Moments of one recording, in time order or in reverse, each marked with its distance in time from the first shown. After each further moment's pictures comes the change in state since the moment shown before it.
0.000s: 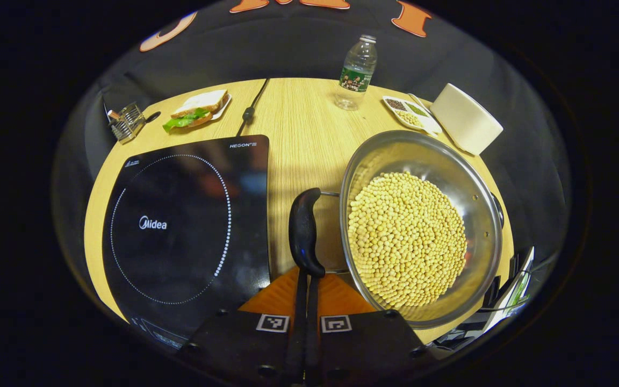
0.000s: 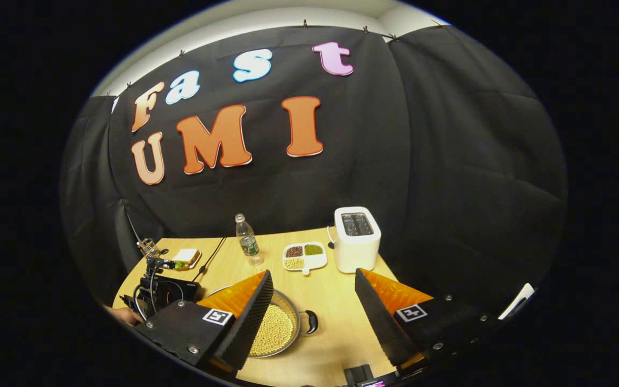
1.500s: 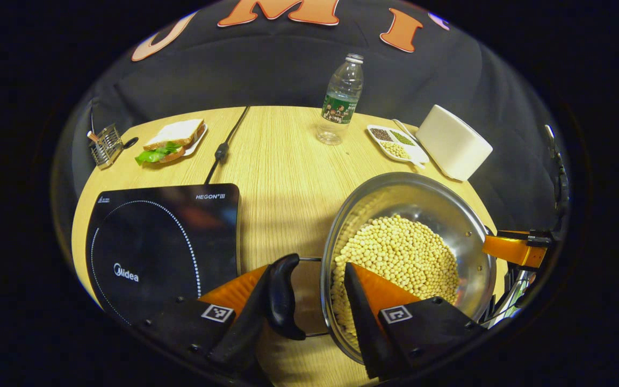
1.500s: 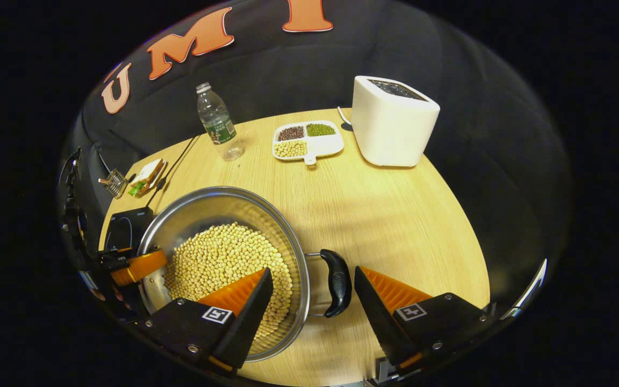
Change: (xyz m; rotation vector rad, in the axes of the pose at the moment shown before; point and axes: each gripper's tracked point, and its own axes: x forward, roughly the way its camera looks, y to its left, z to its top) left arm 0.043 -0.020 0.061 0.024 -0.169 -0.060; right arm 0.113 0.011 -0.198 -0.039 0.582 -0.036
